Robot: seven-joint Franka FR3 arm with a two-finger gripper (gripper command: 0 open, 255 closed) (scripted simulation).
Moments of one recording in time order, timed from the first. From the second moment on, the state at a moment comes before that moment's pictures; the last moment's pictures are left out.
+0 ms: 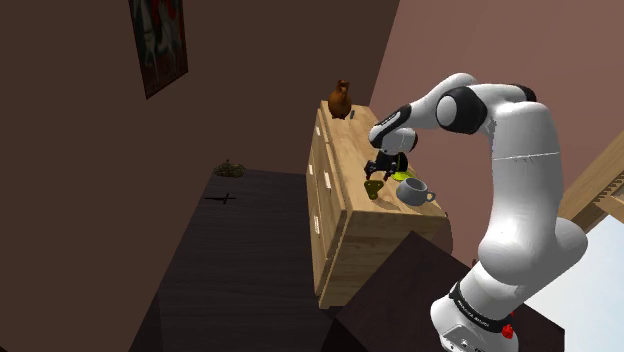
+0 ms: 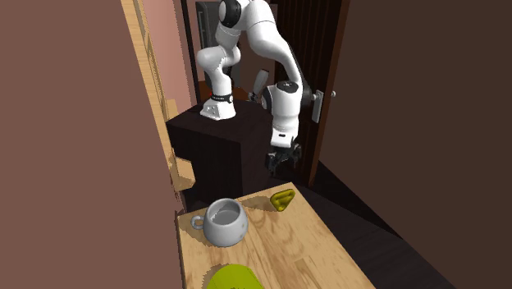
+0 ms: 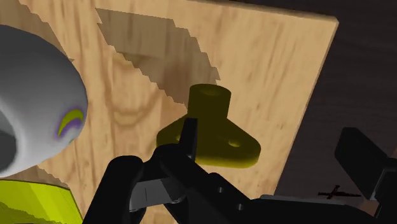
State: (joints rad) arm -0.40 0.66 -0.27 -1.82 0.30 2.45 -0.21
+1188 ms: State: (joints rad) arm -0.48 0.89 -0.25 -1.64 0.34 2.50 -0.20
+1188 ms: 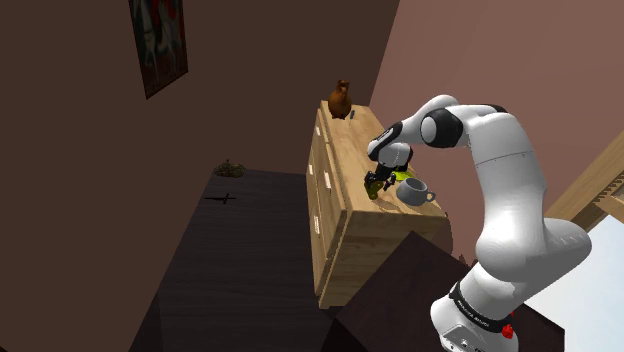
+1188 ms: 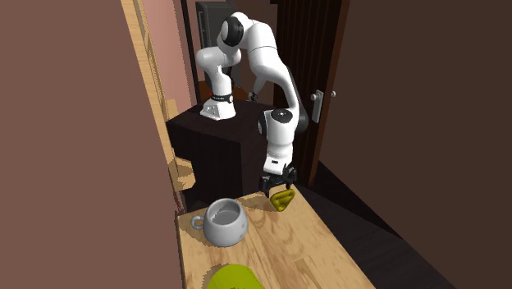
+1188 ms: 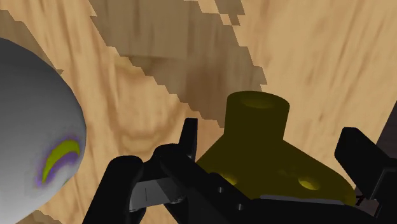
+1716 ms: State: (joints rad) arm -0.48 0.89 -0.25 -1.64 0.34 2.50 -0.20
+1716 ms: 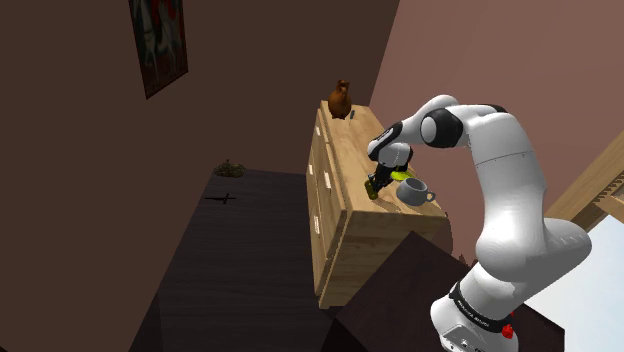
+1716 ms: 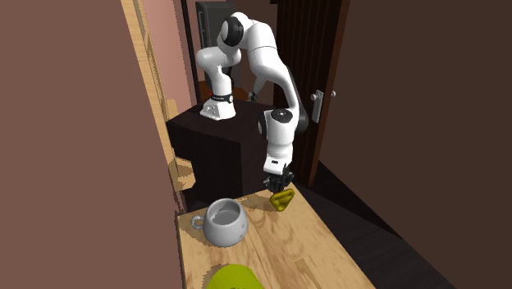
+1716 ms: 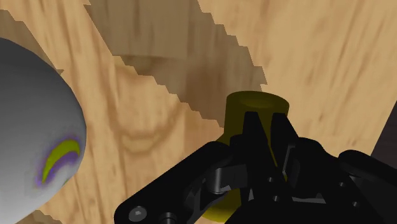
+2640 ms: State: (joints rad) arm -0.46 0.78 -0.28 -1.69 0.32 2.43 -0.19
